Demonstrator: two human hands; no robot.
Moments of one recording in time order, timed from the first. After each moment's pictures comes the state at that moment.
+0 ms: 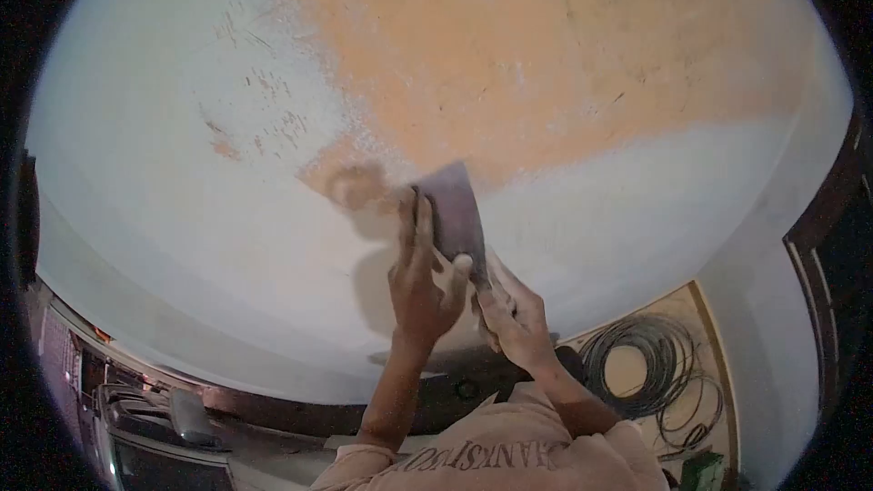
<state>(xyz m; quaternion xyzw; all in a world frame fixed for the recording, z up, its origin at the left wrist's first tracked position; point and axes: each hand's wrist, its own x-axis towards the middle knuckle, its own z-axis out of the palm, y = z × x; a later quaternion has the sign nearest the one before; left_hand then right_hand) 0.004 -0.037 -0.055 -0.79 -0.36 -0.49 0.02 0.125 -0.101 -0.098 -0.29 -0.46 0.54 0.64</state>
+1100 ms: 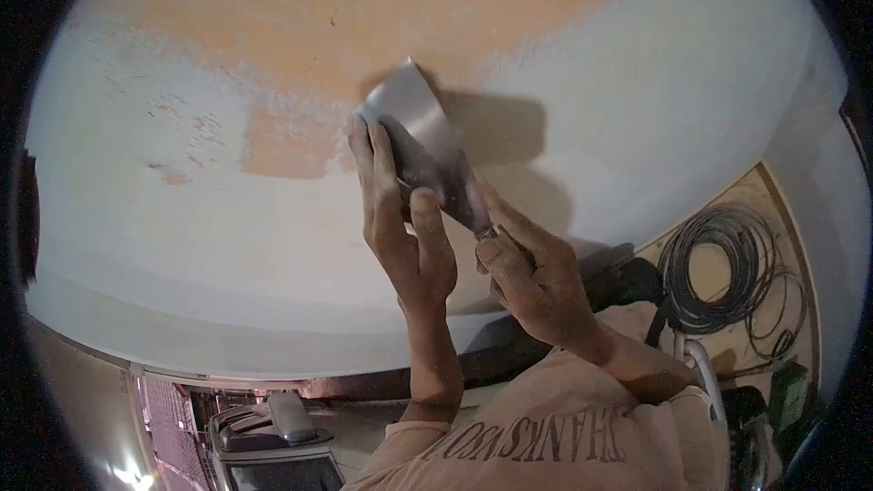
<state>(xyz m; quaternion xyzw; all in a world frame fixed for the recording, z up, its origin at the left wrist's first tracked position) 0.013 -0.039 -0.051 -0.80 -0.34 -0.49 -0.04 0.117 -0.117 -0.097 -0.28 -0.38 0.56 0.68</state>
